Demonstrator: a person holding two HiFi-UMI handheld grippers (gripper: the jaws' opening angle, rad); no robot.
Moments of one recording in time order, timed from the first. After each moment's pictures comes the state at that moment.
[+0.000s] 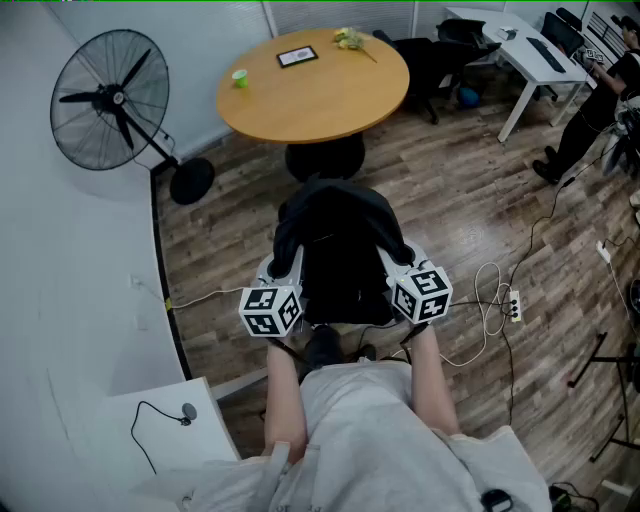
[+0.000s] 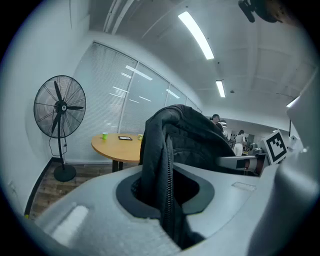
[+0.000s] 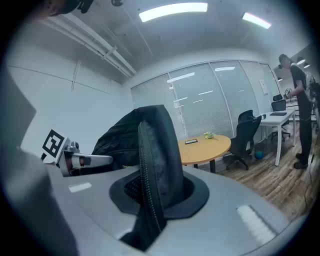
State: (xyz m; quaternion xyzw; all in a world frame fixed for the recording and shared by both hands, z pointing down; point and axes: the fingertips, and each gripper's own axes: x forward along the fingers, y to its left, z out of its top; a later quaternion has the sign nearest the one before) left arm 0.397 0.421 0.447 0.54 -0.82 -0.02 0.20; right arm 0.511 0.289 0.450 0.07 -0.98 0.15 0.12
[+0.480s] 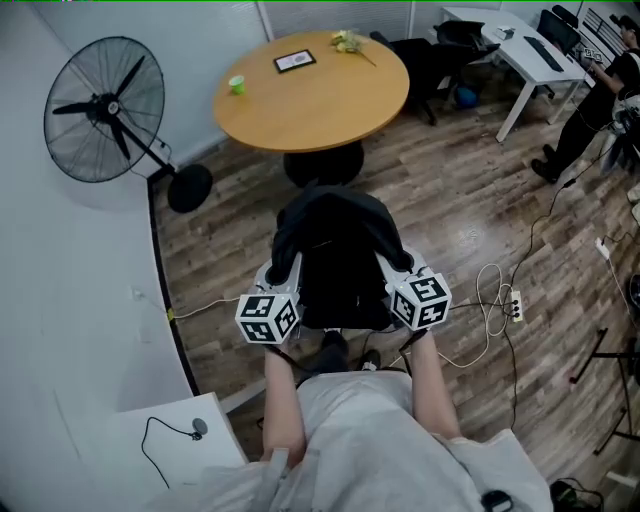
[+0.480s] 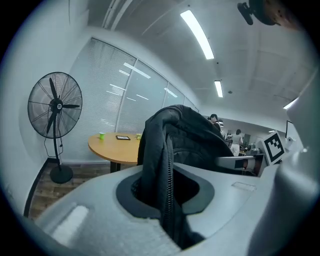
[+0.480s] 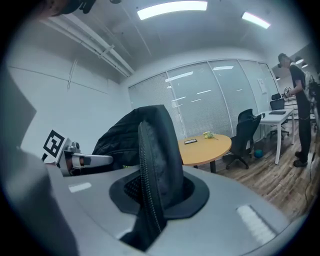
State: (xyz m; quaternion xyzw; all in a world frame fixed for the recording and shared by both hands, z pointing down) left arm 0.357 0.419 0.443 0.55 -0.80 -0.02 0.21; right arm 0.473 0.289 0.448 0.08 -0.98 0.15 0.13
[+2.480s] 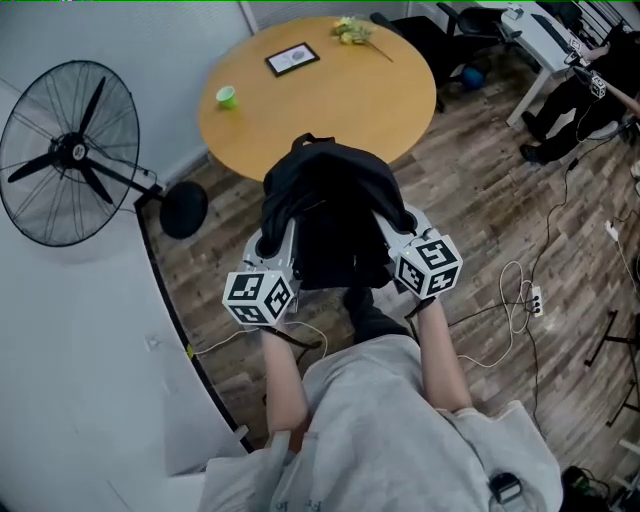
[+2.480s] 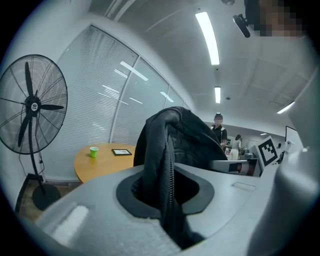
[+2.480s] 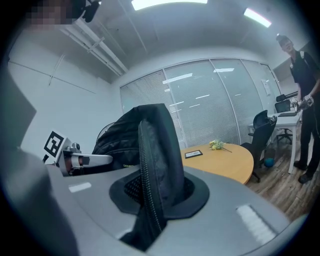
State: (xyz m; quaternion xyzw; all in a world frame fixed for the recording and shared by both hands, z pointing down) left arm 0.051 0.280 0.442 0.60 -0.78 -0.03 0.18; right arm 0.168 0.159 0.453 0.10 -0.98 0.15 0.09
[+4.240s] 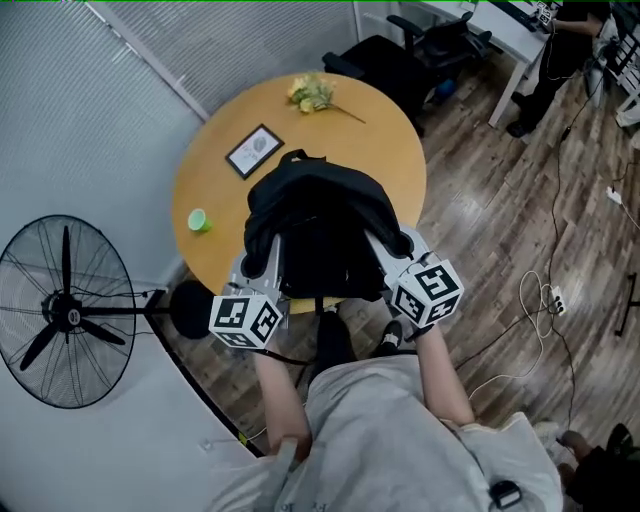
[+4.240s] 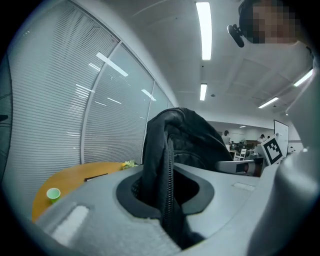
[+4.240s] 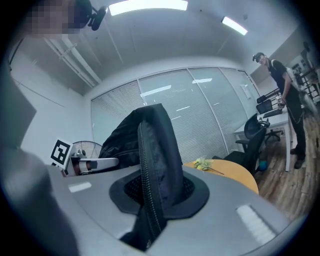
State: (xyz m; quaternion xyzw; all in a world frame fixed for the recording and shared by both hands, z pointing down) left arm -0.147 -0.010 0.394 0.69 -0.71 0.00 0.13; right arm 0.006 -0.086 0.415 0.21 -0.96 0.18 0.01
